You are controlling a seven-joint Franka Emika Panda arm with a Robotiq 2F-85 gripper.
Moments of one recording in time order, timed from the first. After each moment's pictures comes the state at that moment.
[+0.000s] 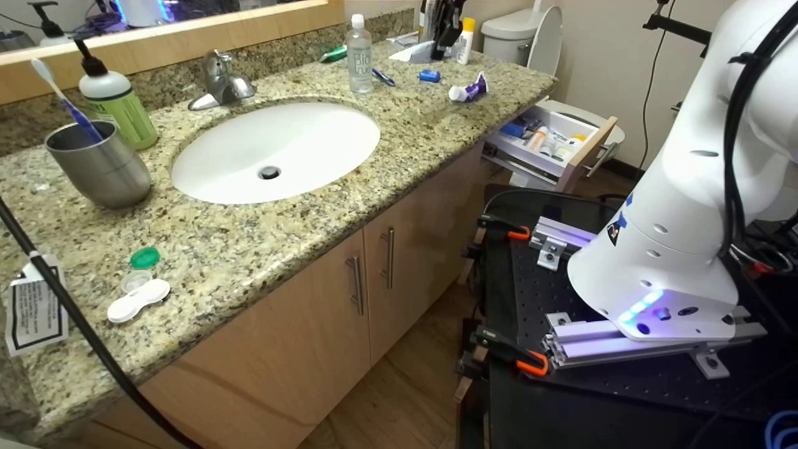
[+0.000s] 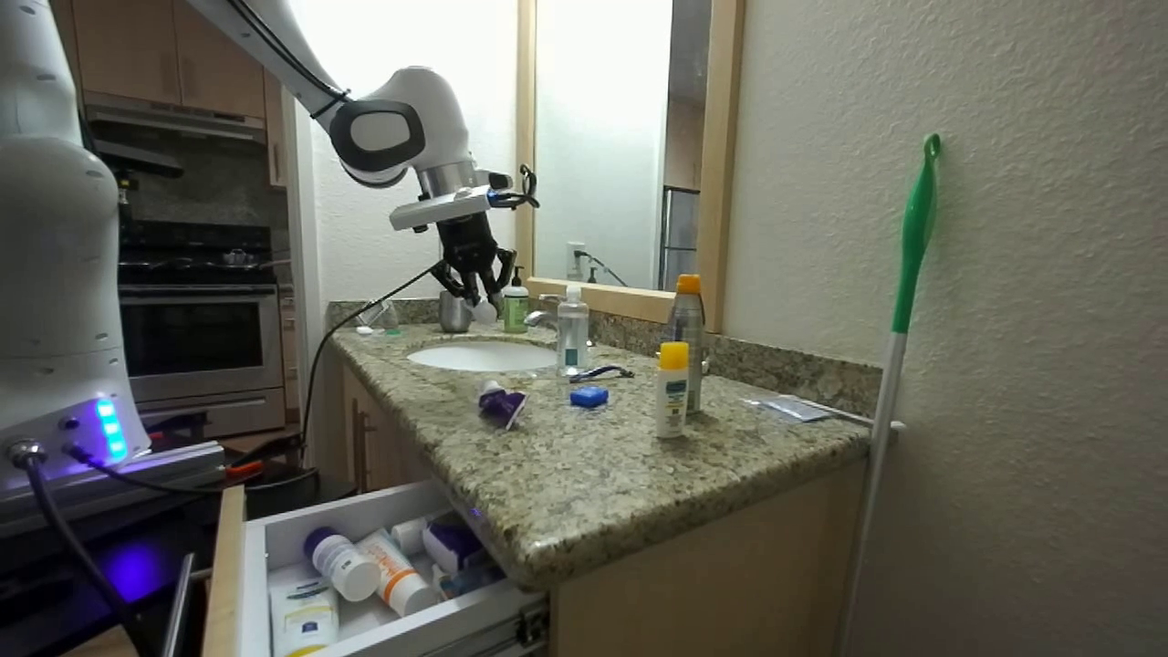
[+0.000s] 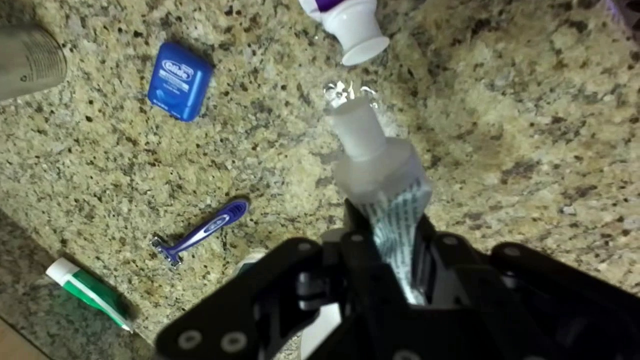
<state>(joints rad) -0.21 -0.14 -0.67 -2.53 -0.15 2.70 -1.09</state>
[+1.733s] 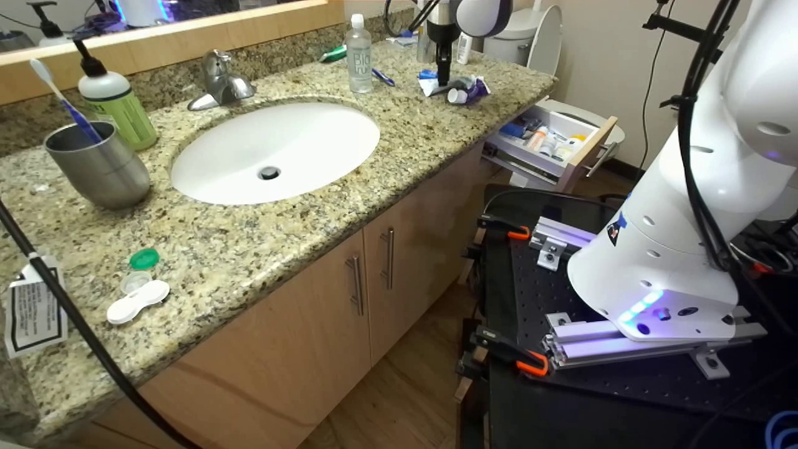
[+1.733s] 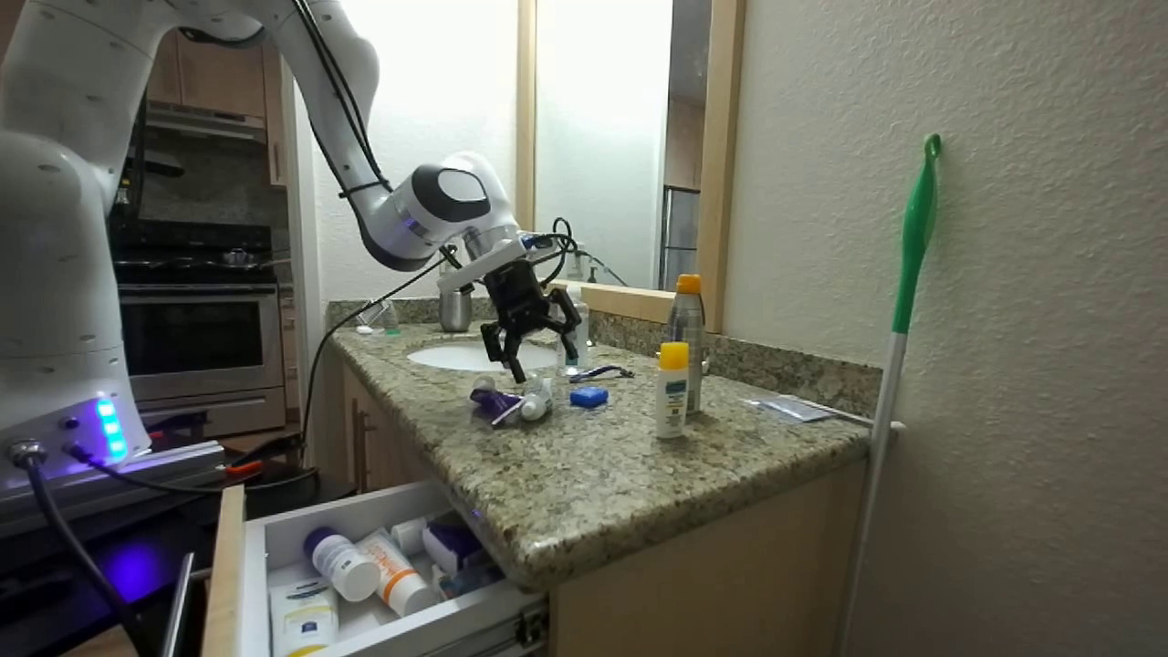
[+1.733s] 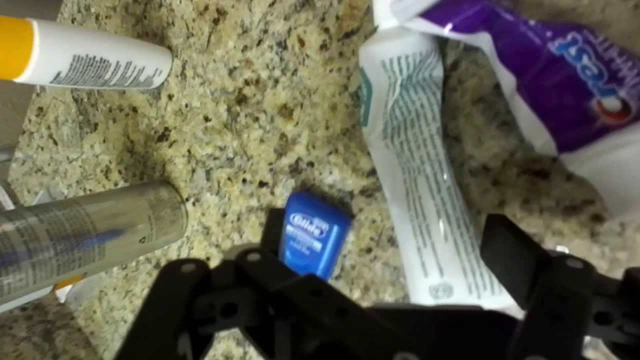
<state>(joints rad) -0.49 0.30 -0.50 -2.29 -0.79 2.89 -0.35</state>
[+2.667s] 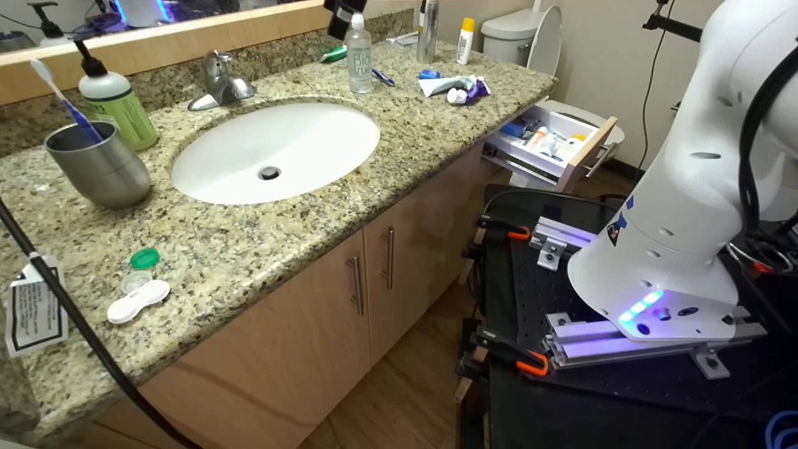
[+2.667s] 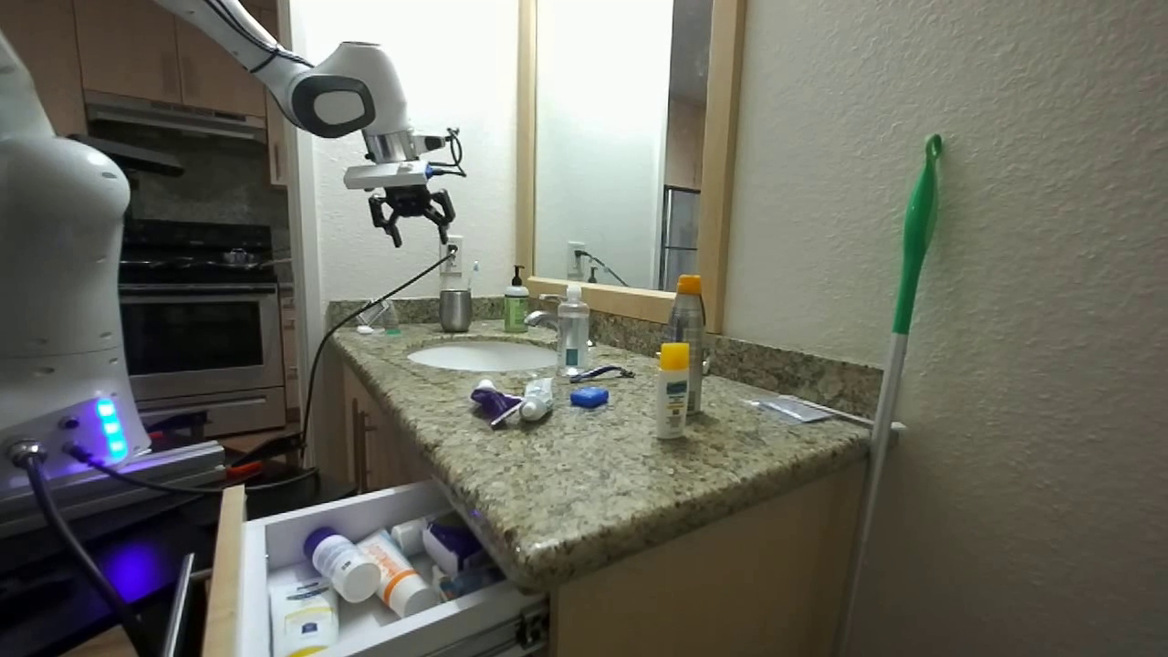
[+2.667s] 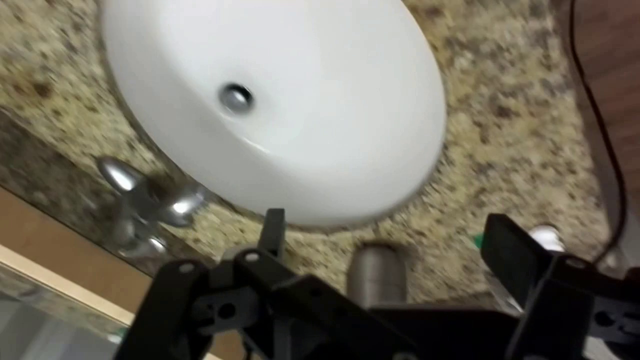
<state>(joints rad) -0.10 -0.43 -0.25 -2.60 0.22 2.59 -0.94</state>
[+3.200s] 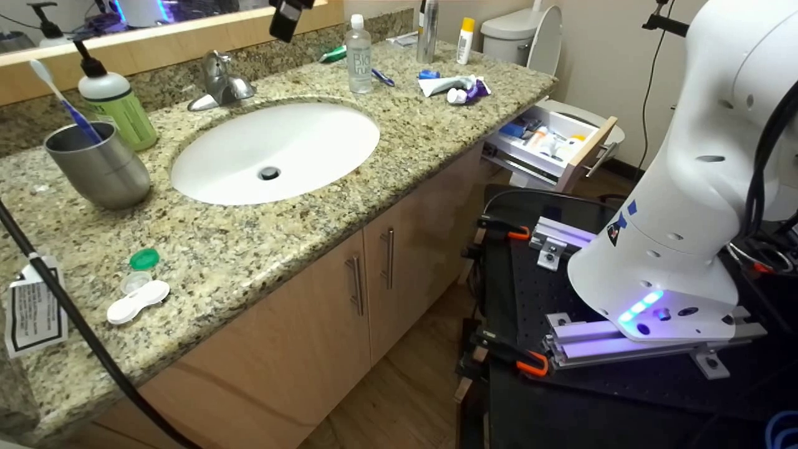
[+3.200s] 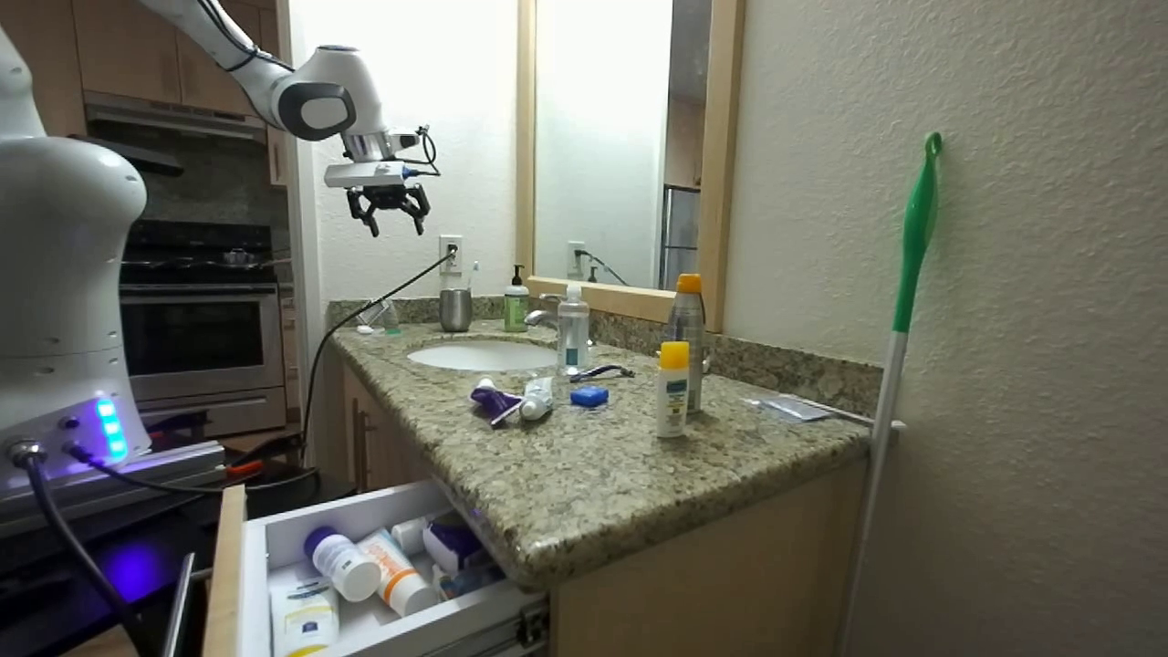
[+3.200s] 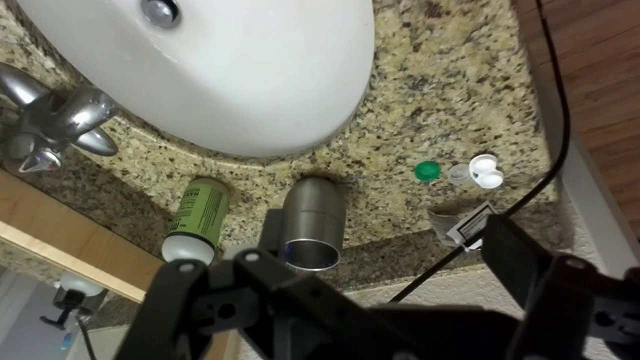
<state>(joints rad) 0.07 -0.43 -0.22 -2.60 0.26 2.68 -0.83</state>
